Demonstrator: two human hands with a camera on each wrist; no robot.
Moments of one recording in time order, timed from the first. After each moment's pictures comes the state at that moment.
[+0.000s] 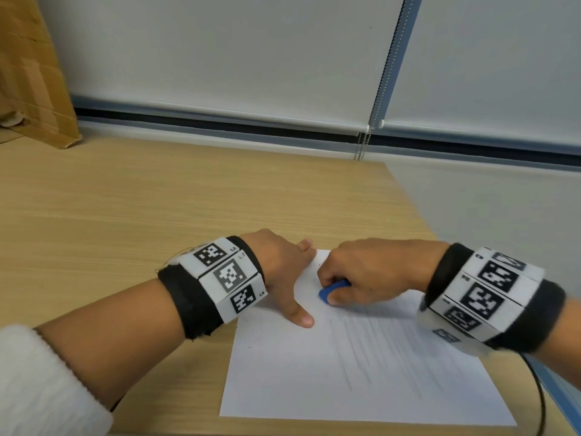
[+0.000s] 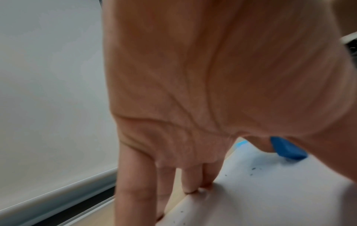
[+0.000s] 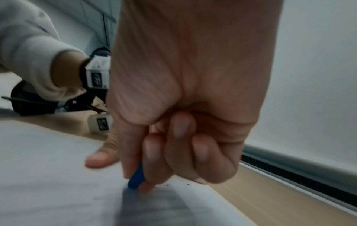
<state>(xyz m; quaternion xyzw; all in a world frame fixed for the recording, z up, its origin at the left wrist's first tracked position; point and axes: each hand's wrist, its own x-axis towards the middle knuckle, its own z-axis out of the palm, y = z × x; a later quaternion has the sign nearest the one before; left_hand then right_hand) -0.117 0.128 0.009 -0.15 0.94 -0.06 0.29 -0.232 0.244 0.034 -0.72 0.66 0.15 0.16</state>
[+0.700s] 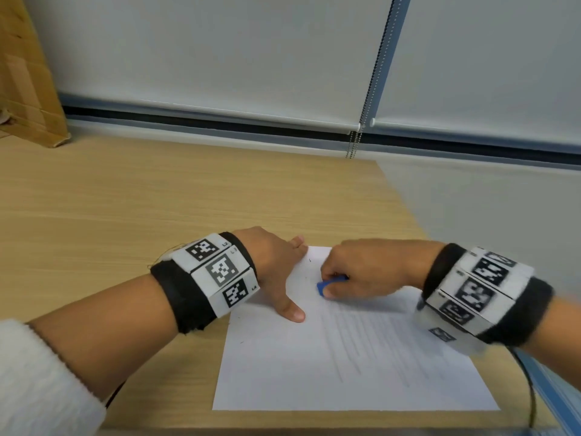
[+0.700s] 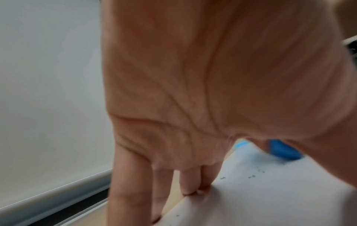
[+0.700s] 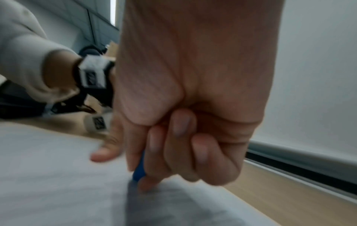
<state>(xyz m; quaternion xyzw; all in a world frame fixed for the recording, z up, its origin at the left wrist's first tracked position) -0.116 0.130 0.013 -0.16 0.94 -0.05 0.30 -0.240 0.253 0.027 -0.70 0.68 0.12 0.17</state>
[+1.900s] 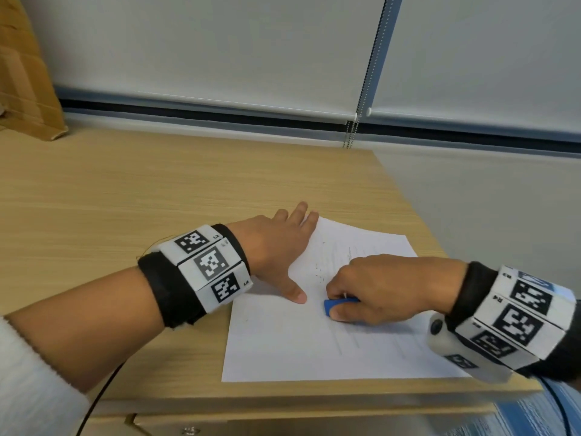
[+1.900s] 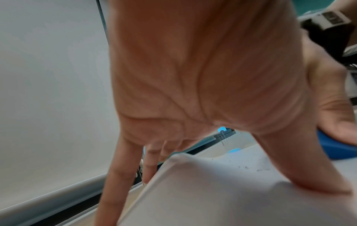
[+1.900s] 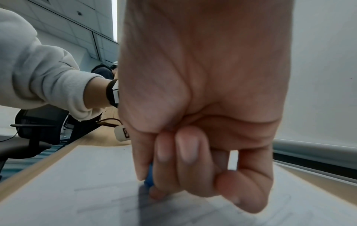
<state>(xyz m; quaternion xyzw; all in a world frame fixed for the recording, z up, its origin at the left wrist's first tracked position) -0.097 0.150 0.024 -0.13 0.97 -0.06 0.18 -0.199 0.294 0.031 -0.67 0.70 0.15 0.20</state>
